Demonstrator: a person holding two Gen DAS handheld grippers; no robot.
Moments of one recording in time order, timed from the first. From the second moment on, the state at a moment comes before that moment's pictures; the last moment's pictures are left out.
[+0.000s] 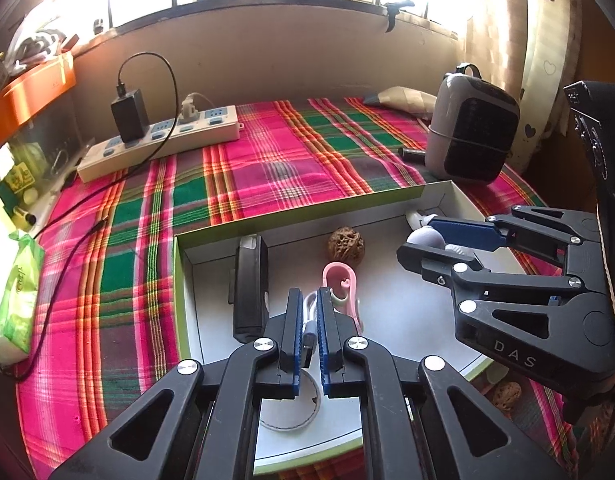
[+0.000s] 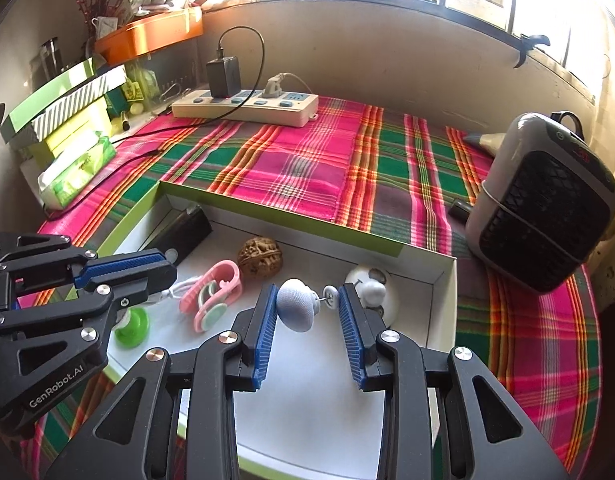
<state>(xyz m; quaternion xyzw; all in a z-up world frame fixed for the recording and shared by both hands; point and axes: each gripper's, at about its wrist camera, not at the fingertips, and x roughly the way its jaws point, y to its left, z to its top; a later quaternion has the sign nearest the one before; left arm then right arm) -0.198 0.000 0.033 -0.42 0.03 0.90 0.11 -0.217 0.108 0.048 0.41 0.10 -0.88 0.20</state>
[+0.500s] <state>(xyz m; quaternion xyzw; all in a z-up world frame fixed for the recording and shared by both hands) -0.201 -0.001 0.023 -0.43 0.02 0.89 0.11 -0.230 0.099 0.040 0.42 0.11 -0.88 0.19</state>
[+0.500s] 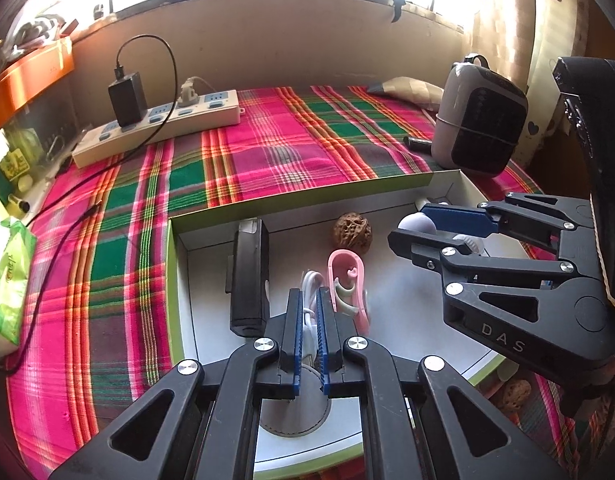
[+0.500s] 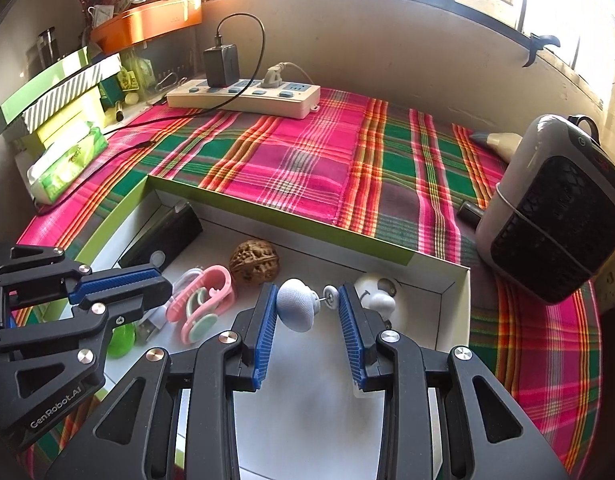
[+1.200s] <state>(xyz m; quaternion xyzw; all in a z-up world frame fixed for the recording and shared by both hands) -0.200 -0.001 0.022 -0.43 0.02 0.90 0.11 -0.235 0.088 0.029 0.43 0.13 -0.87 0.19</state>
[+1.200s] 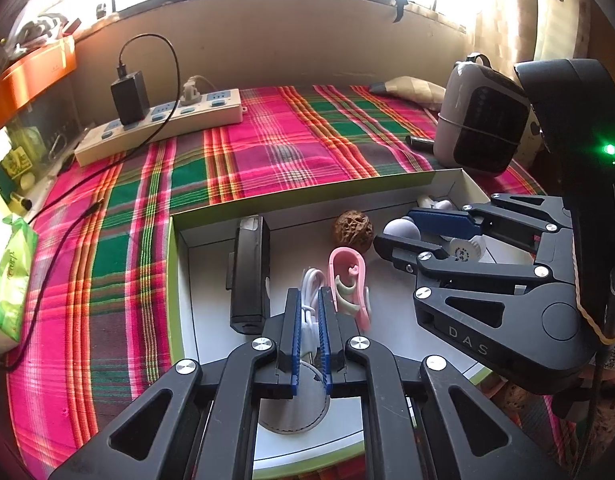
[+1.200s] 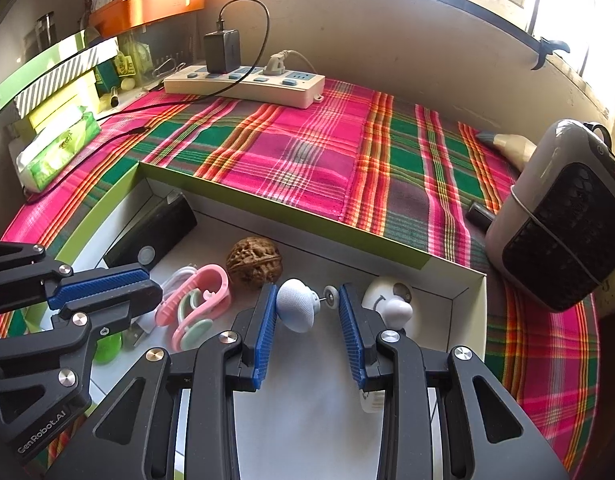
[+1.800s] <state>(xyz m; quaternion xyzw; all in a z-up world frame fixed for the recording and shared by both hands) -0.196 0.000 0.025 -0.43 0.03 0.90 0.09 -0.232 0.087 0.029 0.42 0.13 -0.88 0.18</state>
